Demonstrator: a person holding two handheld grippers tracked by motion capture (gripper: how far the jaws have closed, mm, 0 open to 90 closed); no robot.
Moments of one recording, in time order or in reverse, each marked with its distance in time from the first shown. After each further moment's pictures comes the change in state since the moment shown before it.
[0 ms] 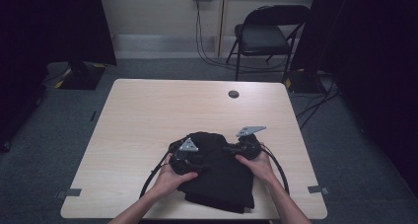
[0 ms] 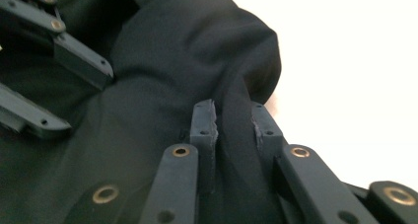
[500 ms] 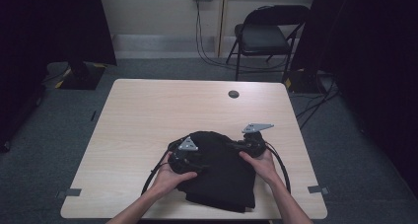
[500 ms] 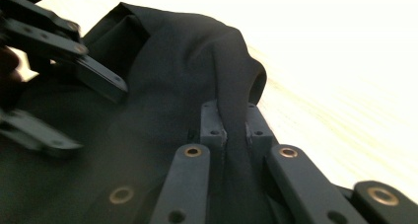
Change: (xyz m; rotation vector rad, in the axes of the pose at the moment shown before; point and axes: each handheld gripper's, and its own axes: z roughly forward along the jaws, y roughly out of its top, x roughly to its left) left arm -0.004 0.009 -0.021 0.012 -0.022 0.026; right arm -0.001 0.006 -0.017 -0.076 0.026 0.035
